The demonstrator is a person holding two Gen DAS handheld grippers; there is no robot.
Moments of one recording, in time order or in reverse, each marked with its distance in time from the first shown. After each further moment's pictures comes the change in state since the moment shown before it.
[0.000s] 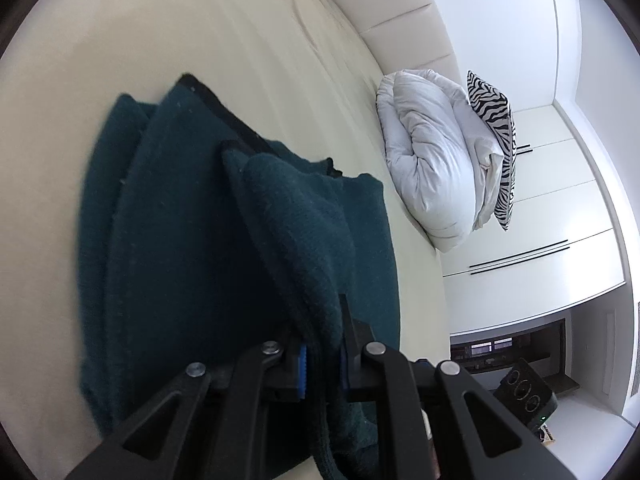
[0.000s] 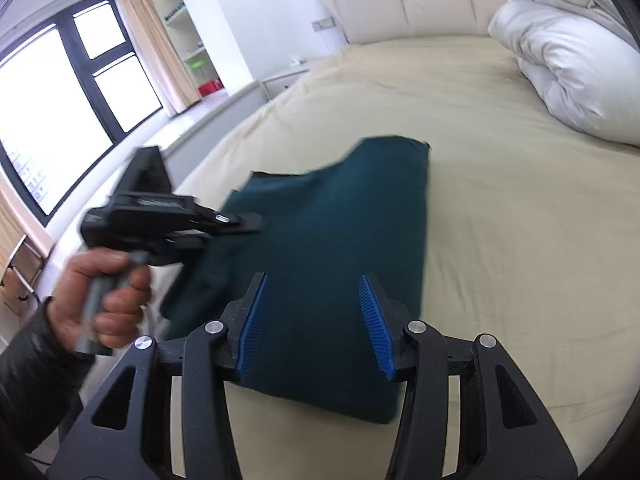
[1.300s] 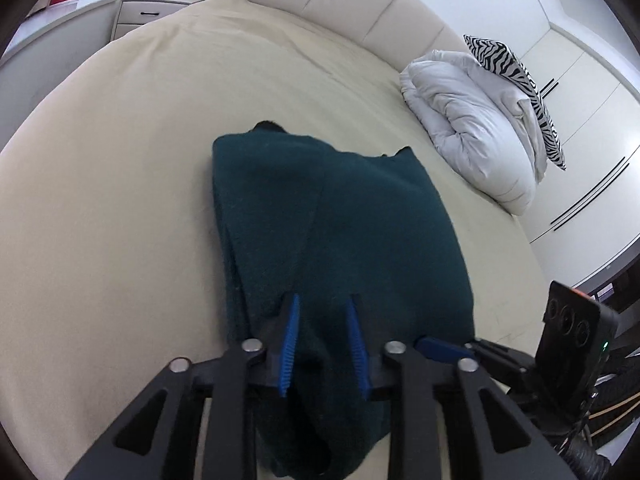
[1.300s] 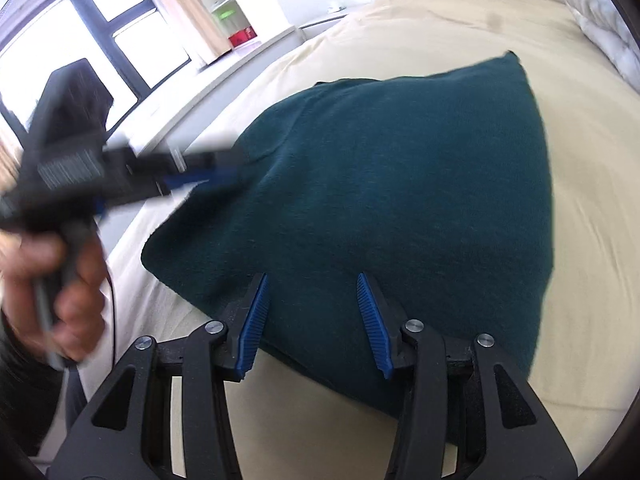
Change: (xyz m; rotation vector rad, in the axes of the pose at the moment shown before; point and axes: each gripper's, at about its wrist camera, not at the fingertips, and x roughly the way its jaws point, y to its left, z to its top) left arm -0.052 0.012 -0.047 0.305 -0.111 0.328; right arm 0.089 0.049 -0.050 -0.015 0.166 0.141
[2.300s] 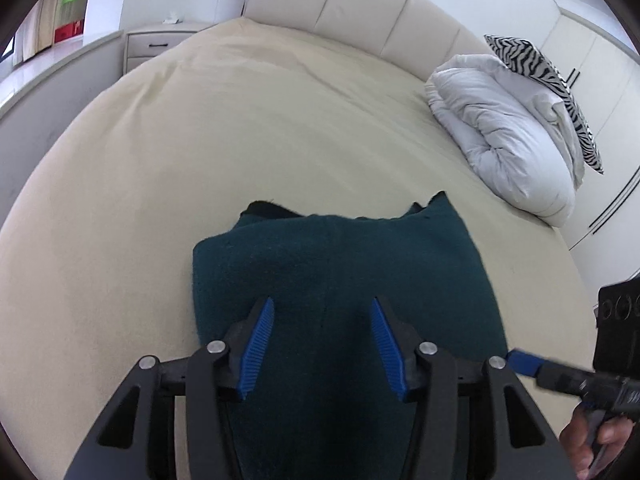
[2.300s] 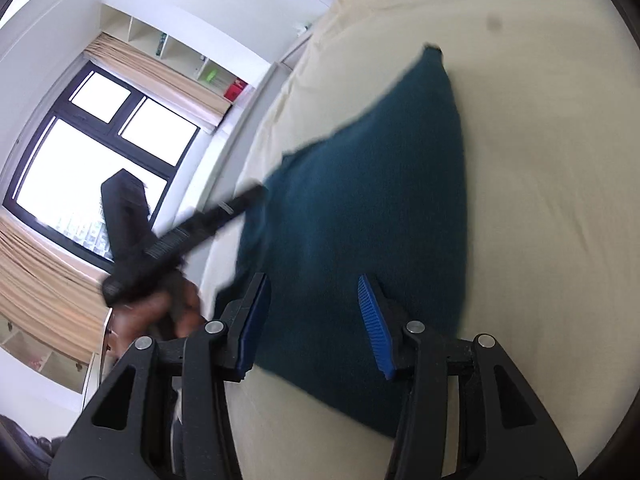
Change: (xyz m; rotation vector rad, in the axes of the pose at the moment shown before) left arm 0.046 -0.020 0.067 0.046 -0.050 0.165; right arm -0.027 -0.097 0.052 0.334 -0.062 0.242
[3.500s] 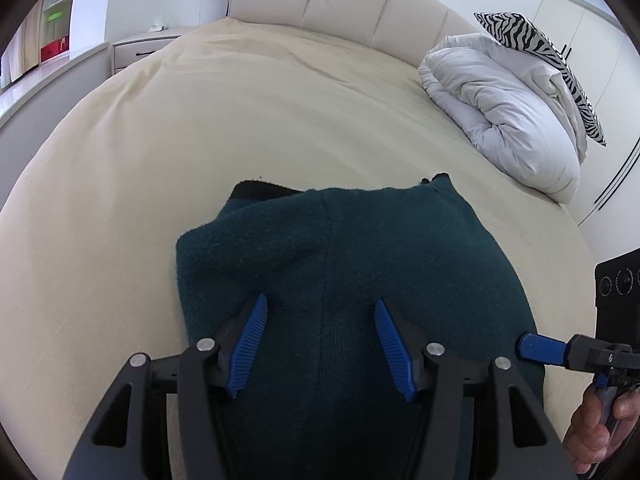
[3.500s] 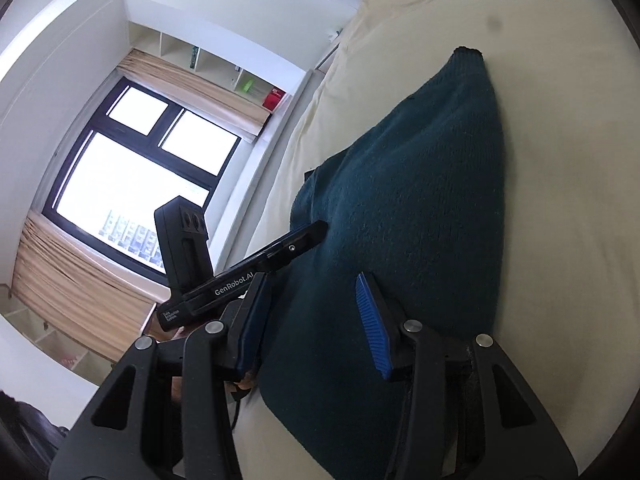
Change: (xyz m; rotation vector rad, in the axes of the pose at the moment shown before) left arm 0.017 -0.004 -0.013 0.081 -0.006 0.014; right arm 0.017 -0.048 0.013 0.031 -0.011 0.199
